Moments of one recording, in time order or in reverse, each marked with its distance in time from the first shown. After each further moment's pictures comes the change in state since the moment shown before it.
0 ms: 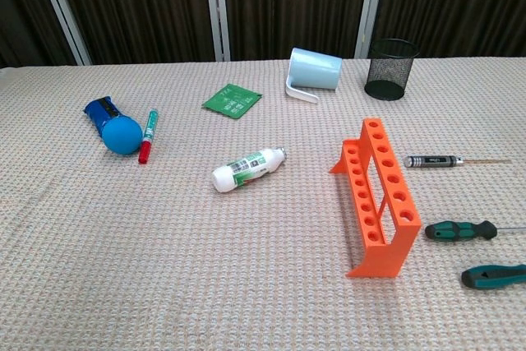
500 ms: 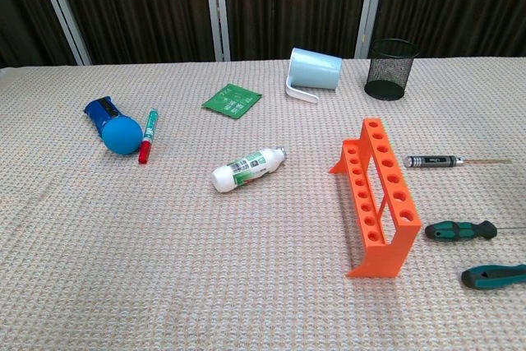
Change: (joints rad) left arm -0.029 0.005 -0.011 0.006 0.016 -0.016 0.008; right arm 0.165 0.003 0.076 -0.071 0.012 -0.168 -0.064
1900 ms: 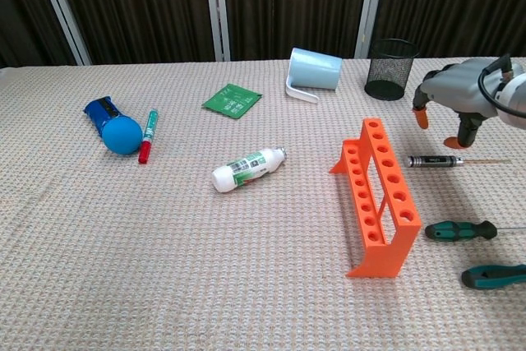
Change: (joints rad) left arm -0.030 0.024 -0.014 -0.006 -0.002 -0.005 -0.005; right arm 0.543 -0.326 0.020 0.272 0.731 -0.358 -0.720
